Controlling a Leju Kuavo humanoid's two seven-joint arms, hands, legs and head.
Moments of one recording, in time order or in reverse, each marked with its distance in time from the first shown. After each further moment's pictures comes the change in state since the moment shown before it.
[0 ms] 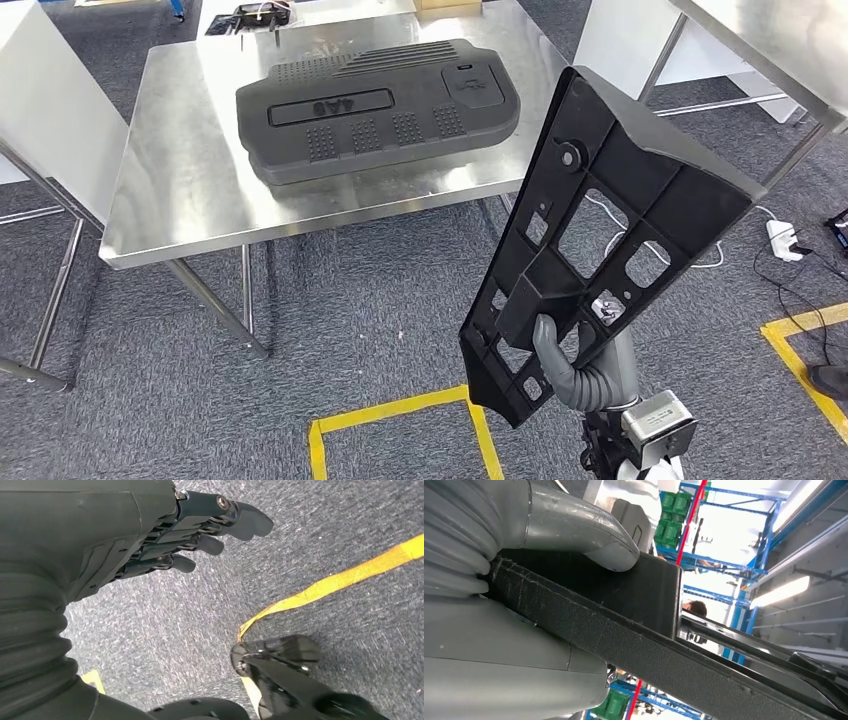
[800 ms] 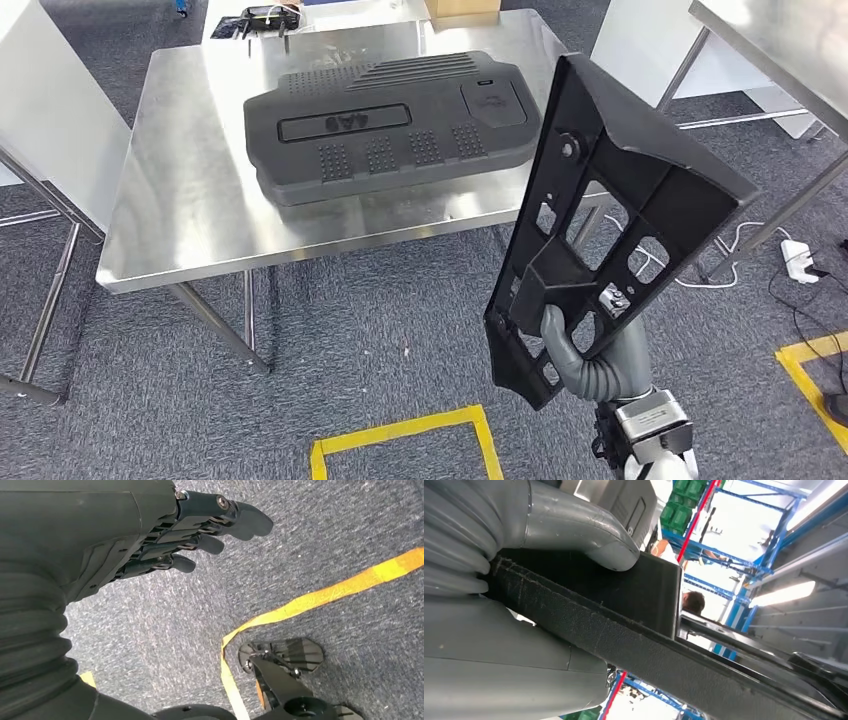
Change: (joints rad) left arm 0.000 -0.003 0.007 0.001 -0.001 0.000 -0.002; right arm -0.054 -0.035 -0.021 -0.008 0.090 -0.014 0.025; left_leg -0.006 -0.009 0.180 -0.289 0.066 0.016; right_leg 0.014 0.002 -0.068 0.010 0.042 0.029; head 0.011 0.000
